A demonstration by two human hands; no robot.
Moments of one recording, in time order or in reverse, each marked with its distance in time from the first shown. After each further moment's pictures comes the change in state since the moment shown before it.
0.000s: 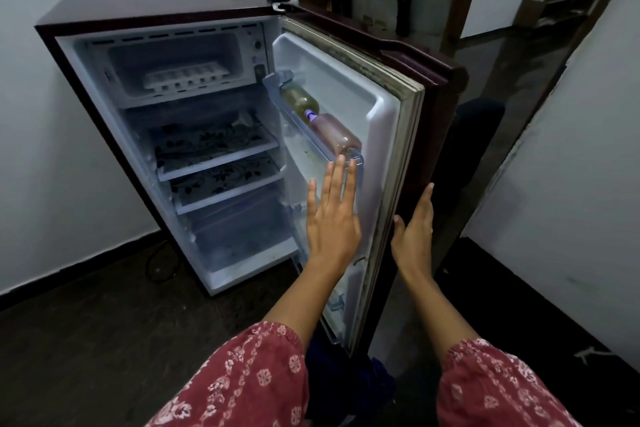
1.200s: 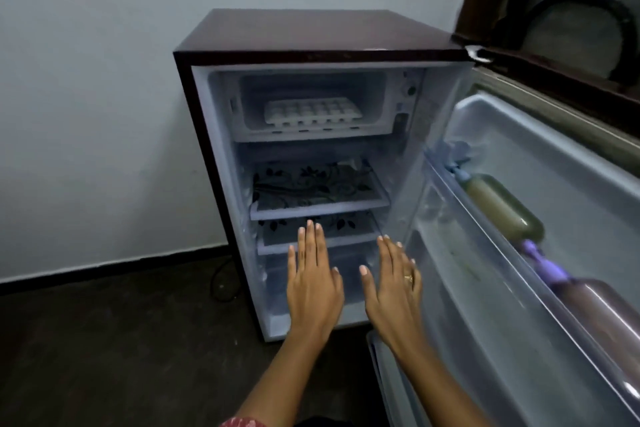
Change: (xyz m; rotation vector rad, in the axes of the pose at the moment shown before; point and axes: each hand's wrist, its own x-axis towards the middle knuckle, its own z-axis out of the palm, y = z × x) left_hand 0.098 -0.283 0.046 -0.013 -0.028 -0.487; right_hand 0.079 -0.106 0.292 -0.337 -0.430 -0.457
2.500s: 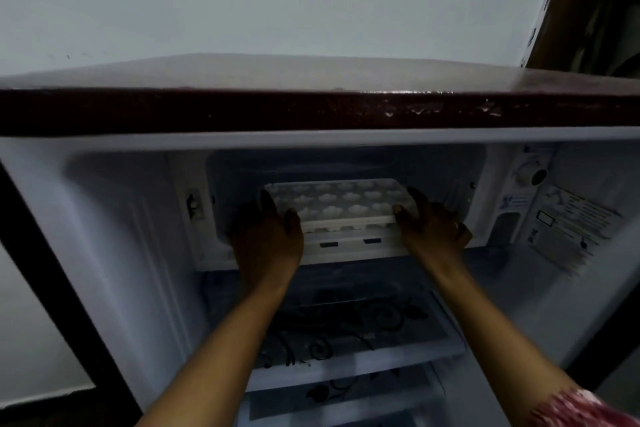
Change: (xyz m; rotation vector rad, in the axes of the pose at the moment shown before) left_hand 0.372 -0.105 0.027 -0.173 0.134 -0.250; right_hand 0.404 -0.015 0.087 0.058 0.084 0.134
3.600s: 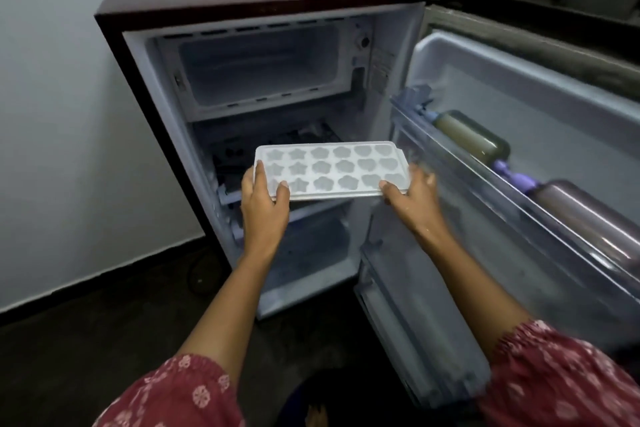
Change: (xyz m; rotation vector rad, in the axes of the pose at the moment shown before) left_hand -0.311 0.012 -0.124 -0.343 -0.219 0.131; right_hand -0.354 0.027 -0.189 0.306 -0.007 0.299
